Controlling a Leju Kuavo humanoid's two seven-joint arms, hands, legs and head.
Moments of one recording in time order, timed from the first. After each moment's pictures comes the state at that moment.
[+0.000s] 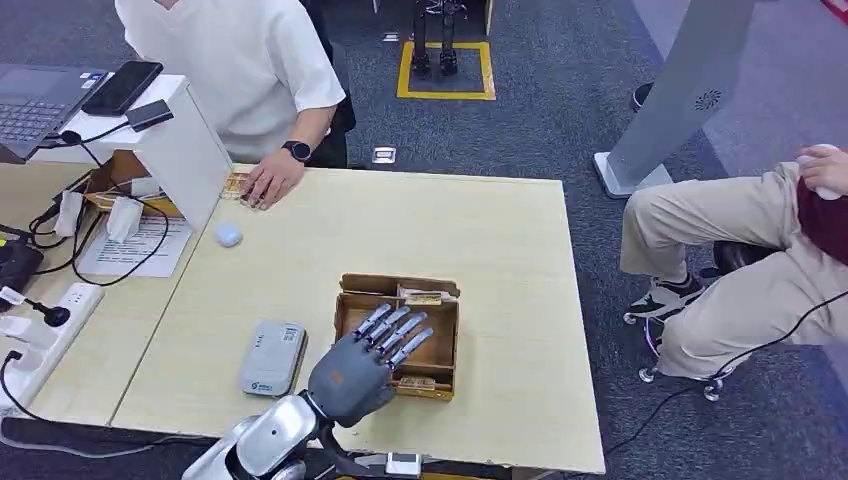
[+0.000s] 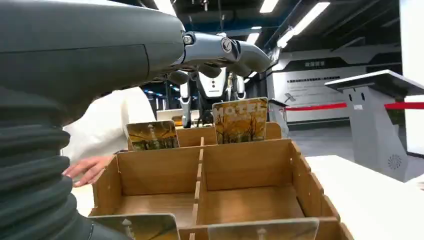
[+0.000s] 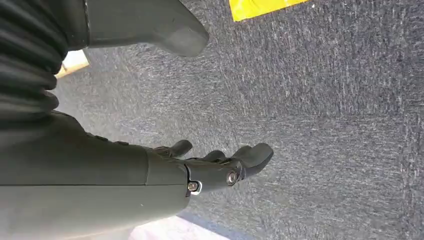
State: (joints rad) left arm -0.20 0.12 -0.82 -1.43 -1.33 0.31 -0.12; right arm -0.08 0.03 1.39 0.01 -1.45 -0.69 -0.22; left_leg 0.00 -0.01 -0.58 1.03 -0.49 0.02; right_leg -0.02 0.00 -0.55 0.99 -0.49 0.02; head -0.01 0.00
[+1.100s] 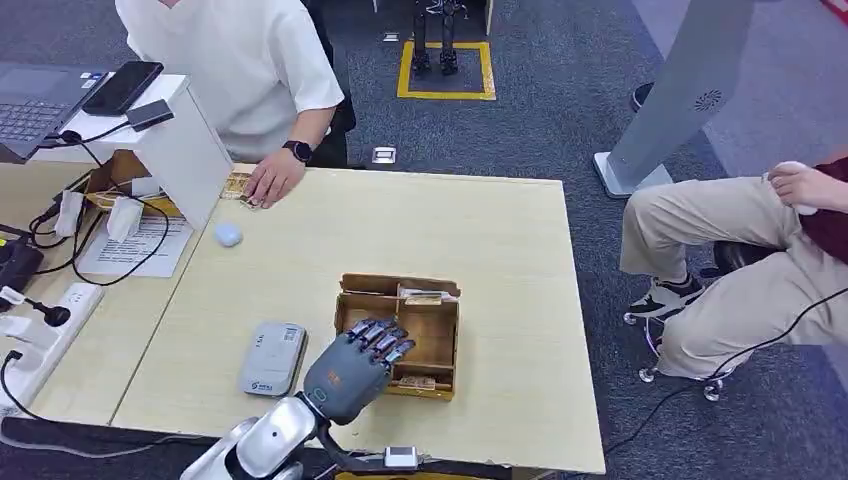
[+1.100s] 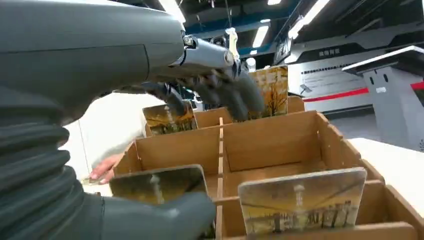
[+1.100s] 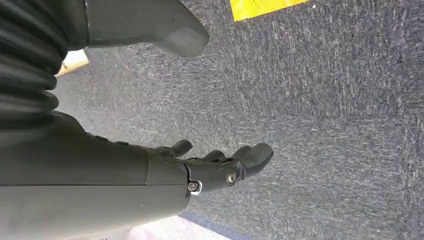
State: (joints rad) left arm -0.20 0.12 -0.82 -1.38 -1.39 0.31 -0.04; right arm -0.08 0.03 1.40 0.01 -1.45 -0.69 -0.21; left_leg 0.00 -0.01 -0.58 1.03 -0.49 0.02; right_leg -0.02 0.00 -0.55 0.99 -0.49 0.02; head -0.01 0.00
